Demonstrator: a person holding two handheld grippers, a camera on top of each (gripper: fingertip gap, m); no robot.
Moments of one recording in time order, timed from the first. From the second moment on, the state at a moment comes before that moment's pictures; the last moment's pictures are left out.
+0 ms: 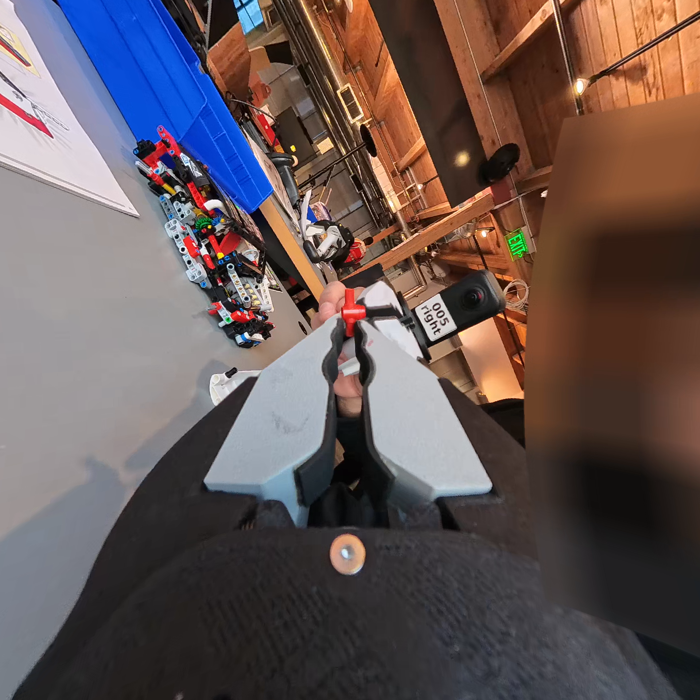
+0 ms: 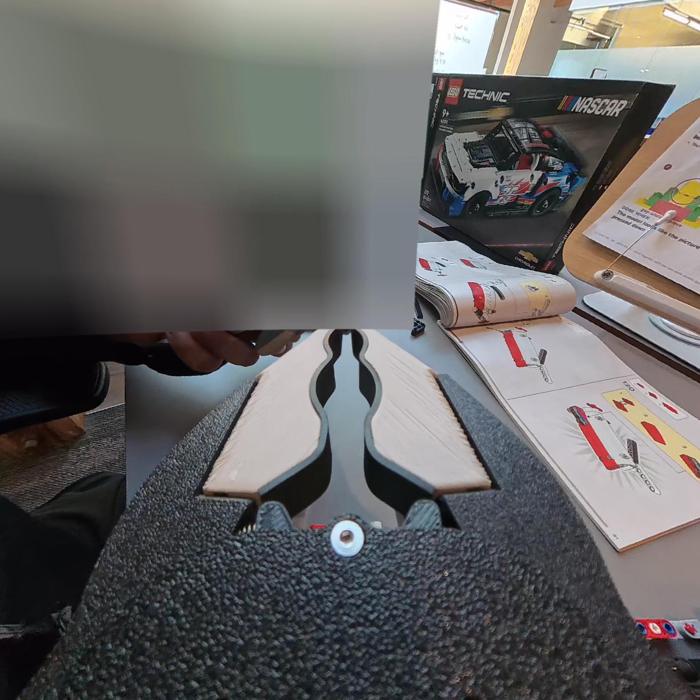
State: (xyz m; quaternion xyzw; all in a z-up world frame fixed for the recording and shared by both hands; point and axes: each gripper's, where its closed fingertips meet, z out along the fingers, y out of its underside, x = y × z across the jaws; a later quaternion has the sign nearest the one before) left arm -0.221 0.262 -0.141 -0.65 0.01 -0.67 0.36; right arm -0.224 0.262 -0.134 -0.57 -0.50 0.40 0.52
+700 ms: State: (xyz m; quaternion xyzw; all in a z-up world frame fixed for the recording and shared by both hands) left arm -0.220 0.260 -0.123 -0.68 0.26 -0.10 0.68; right arm -0.222 0.258 -0.120 -0.55 -0.46 0.43 0.54
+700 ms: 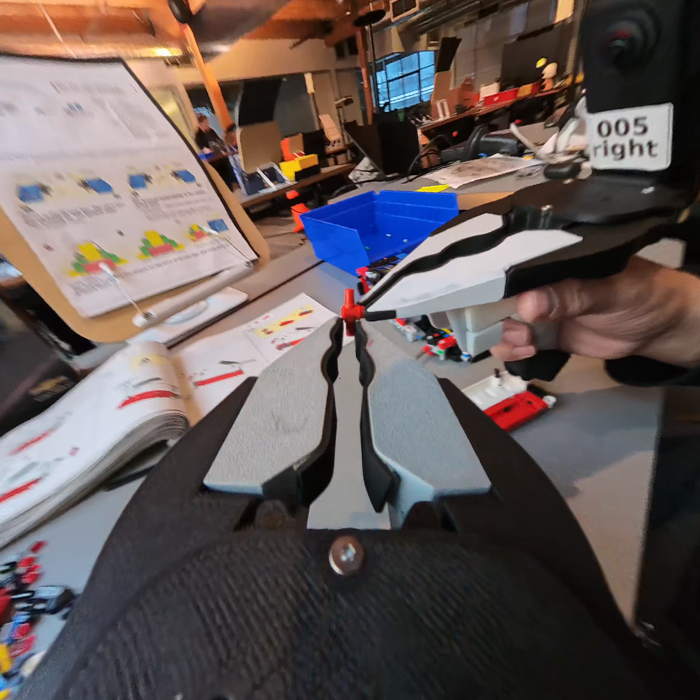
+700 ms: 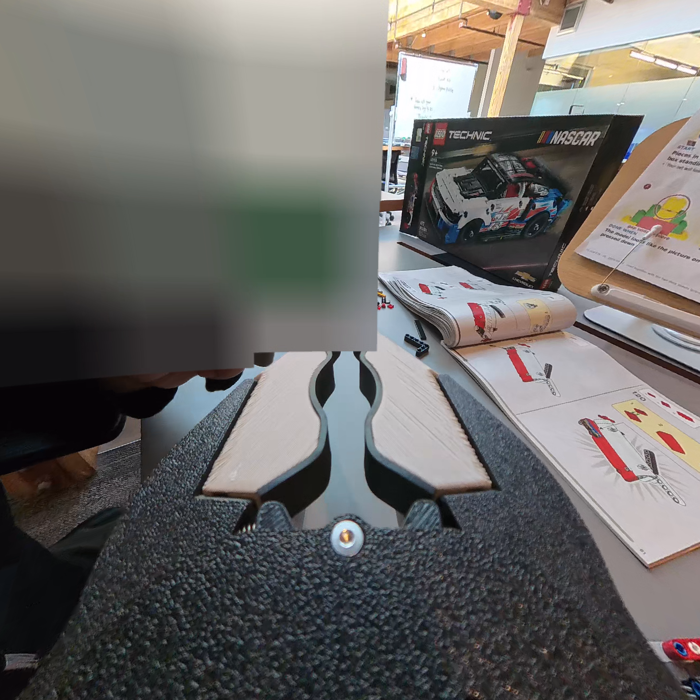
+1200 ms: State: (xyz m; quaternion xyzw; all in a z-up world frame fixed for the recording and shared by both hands) left arm -0.218 0.256 -0.119 -0.64 0.31 0.01 0.70; right arm -0.217 0.252 -0.117 -0.51 -0.49 0.44 0.55
